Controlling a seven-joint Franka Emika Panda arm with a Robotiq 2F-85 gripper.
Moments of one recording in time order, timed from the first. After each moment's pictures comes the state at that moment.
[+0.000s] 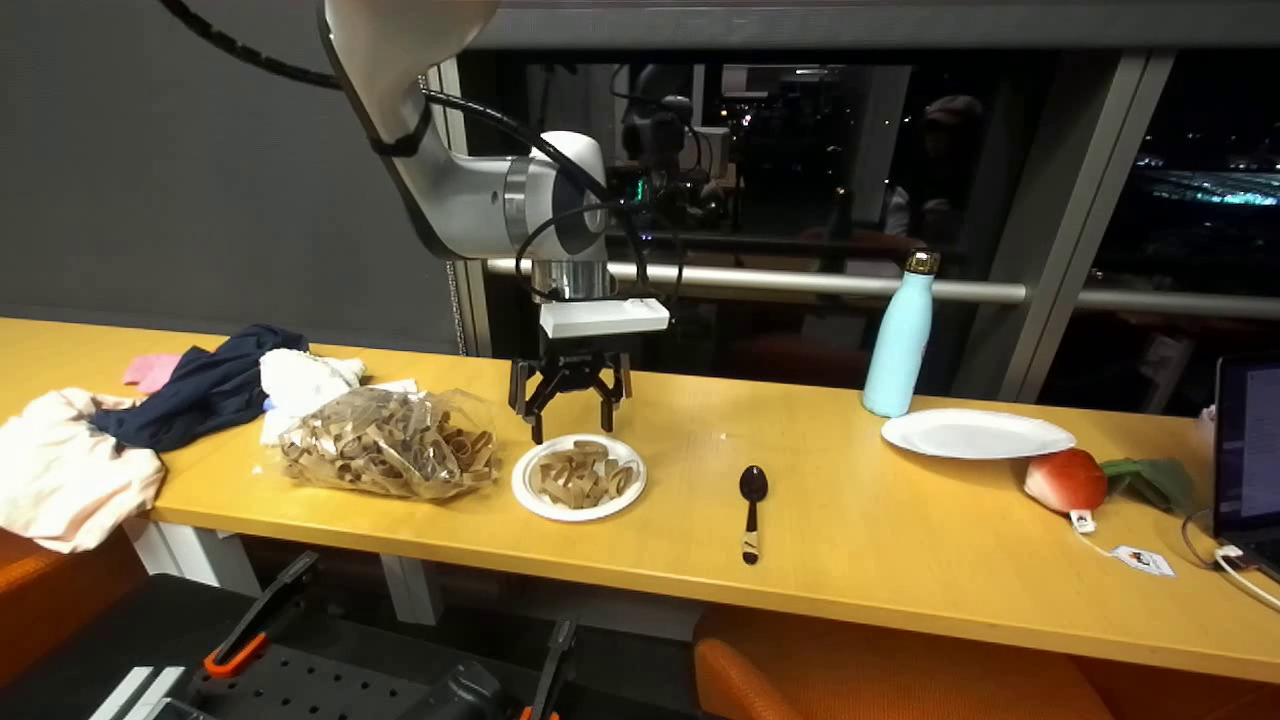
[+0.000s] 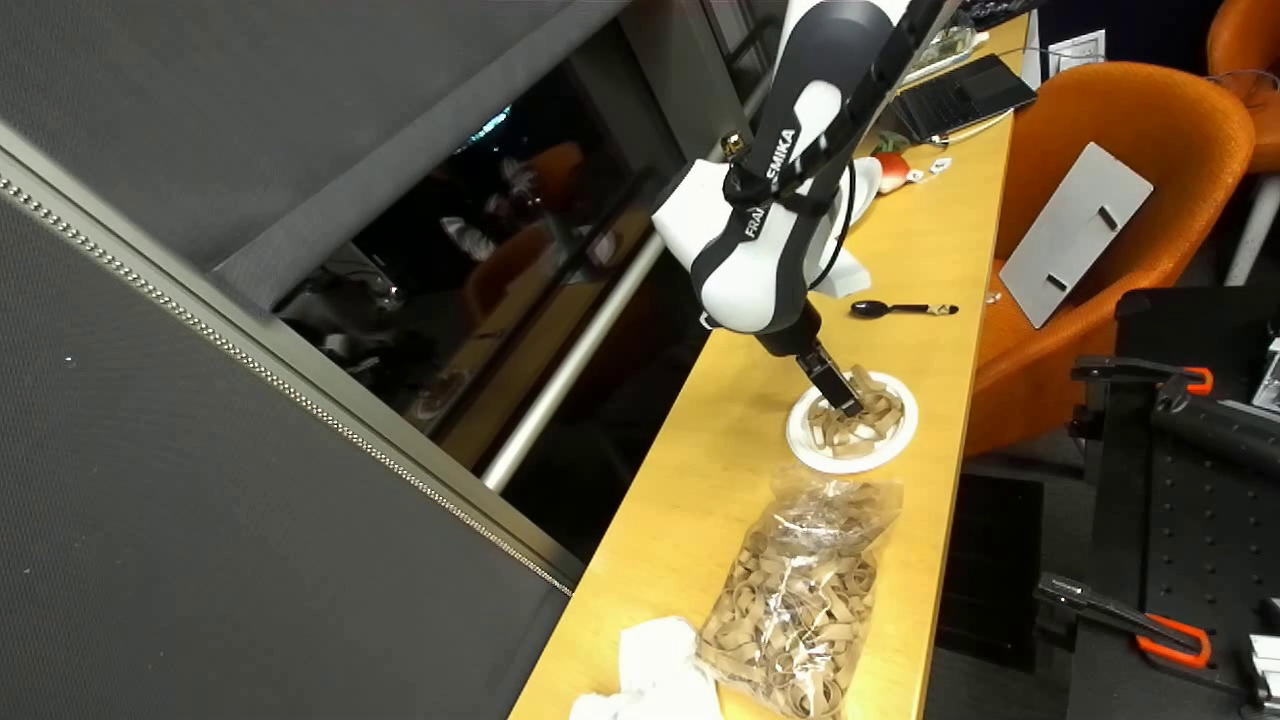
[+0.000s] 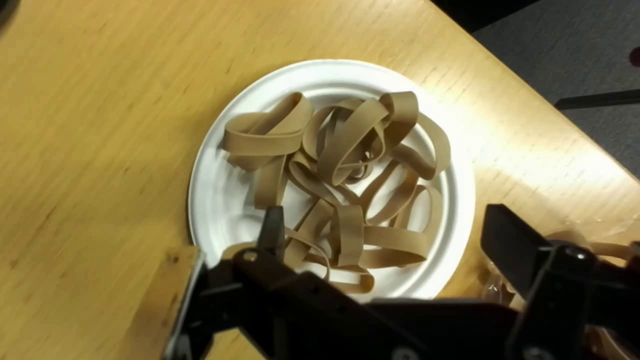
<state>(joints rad) -0.08 0.68 0.06 -1.77 -0.17 2.23 -0.69</state>
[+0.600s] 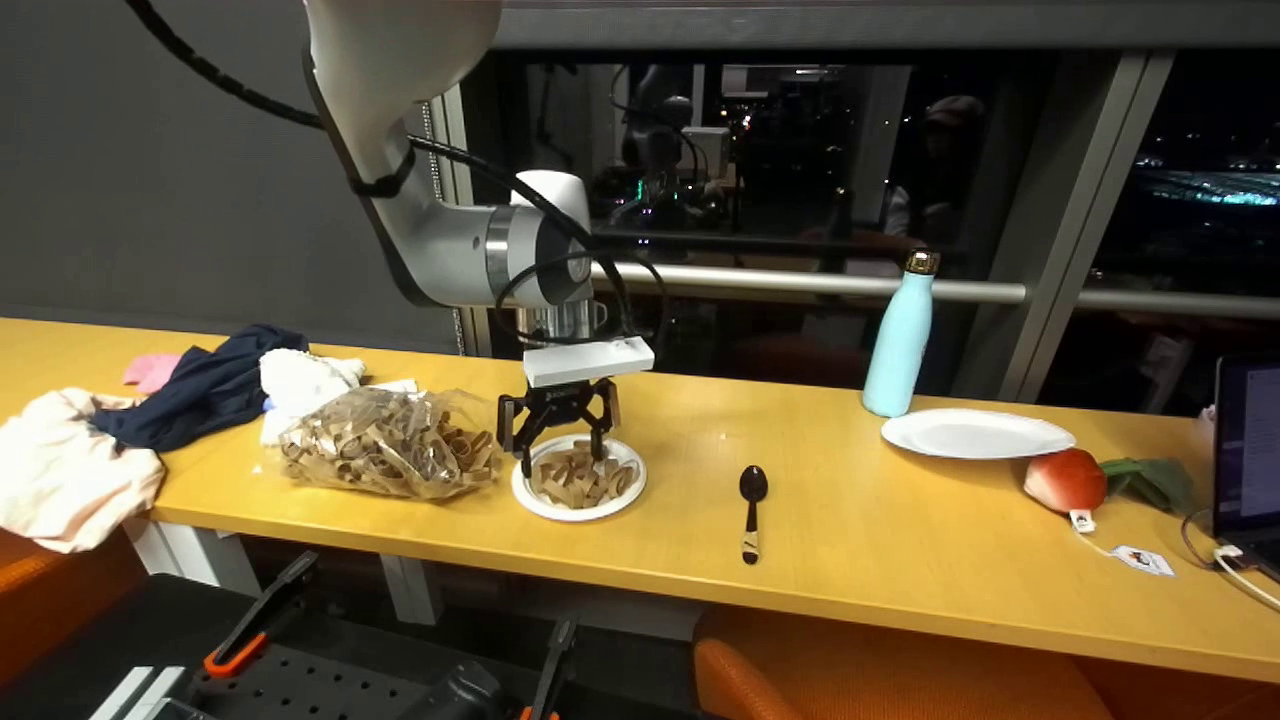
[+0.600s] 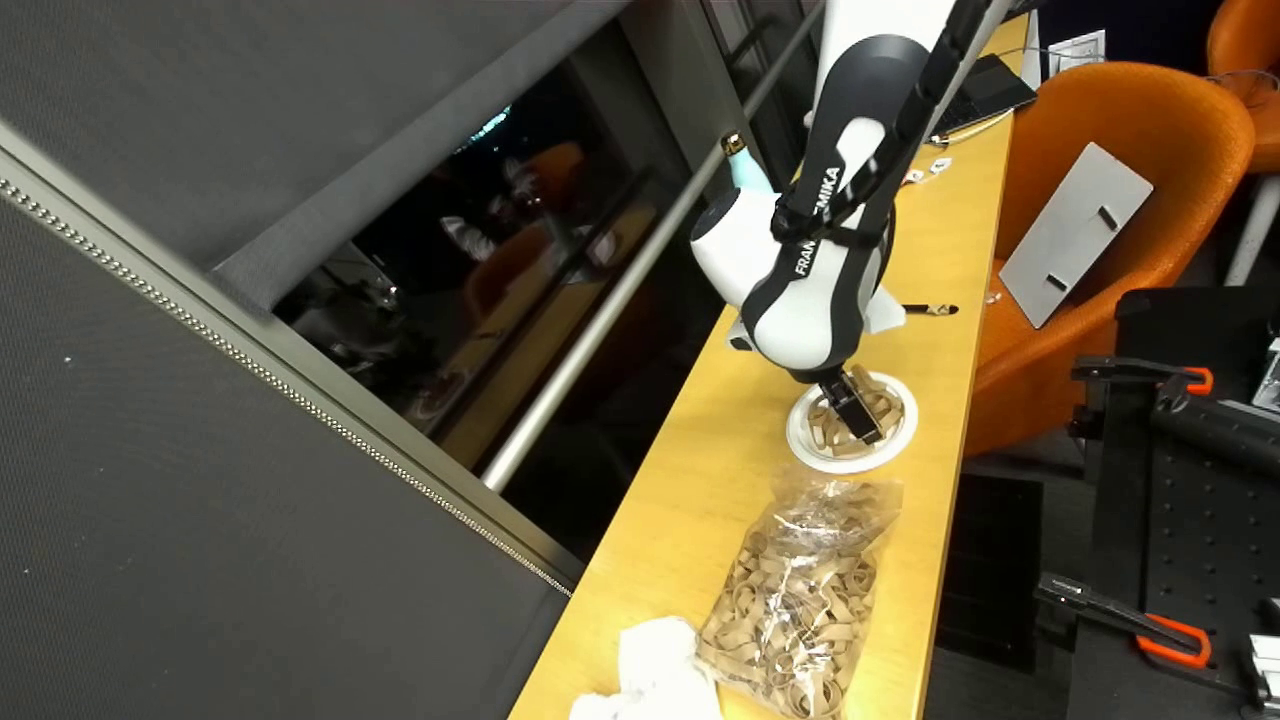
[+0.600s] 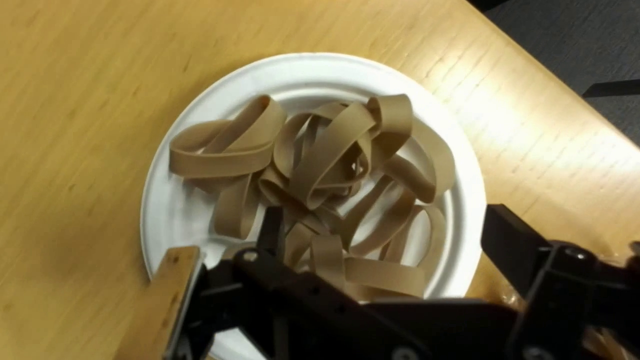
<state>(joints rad) -0.08 0.68 0.06 -1.91 -0.18 2.44 -0.65</state>
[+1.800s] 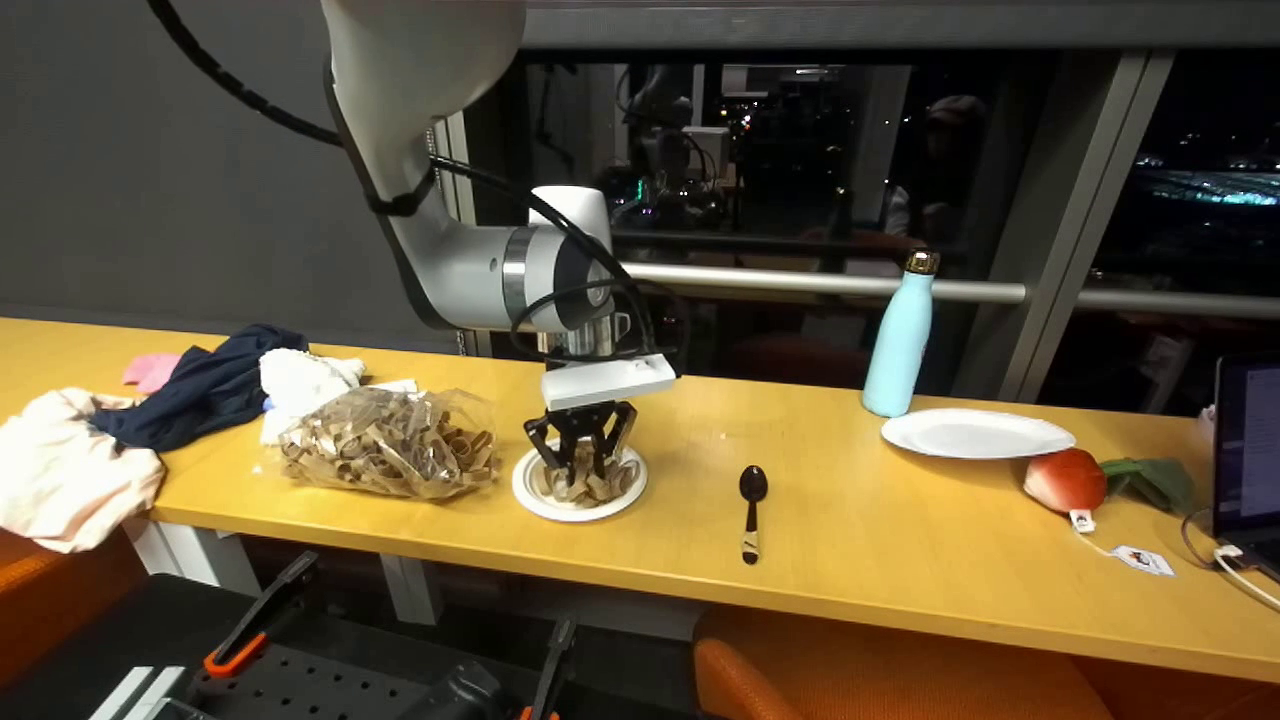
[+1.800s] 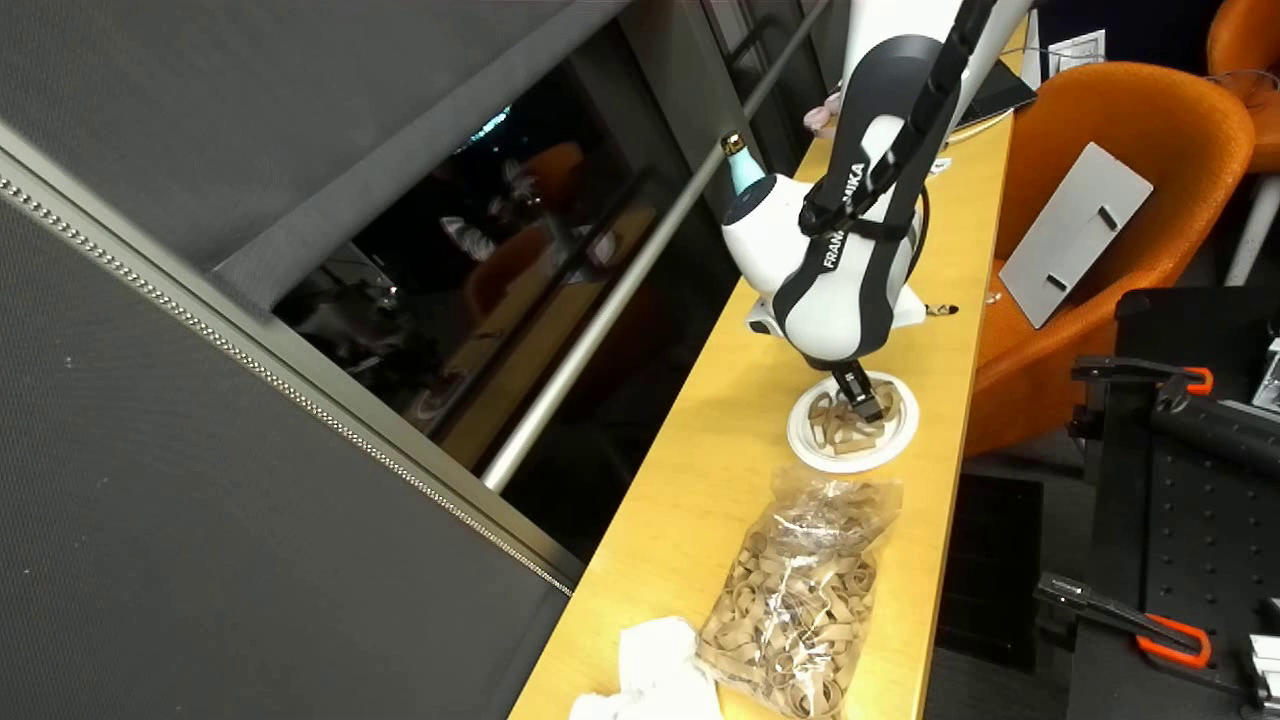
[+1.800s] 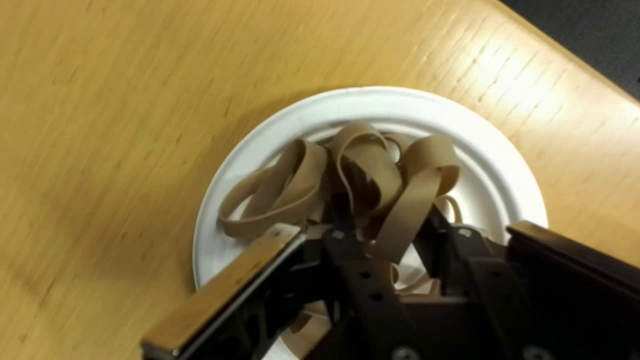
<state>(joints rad) -0.11 0.68 0.04 -1.96 -0.18 2.56 -0.62</state>
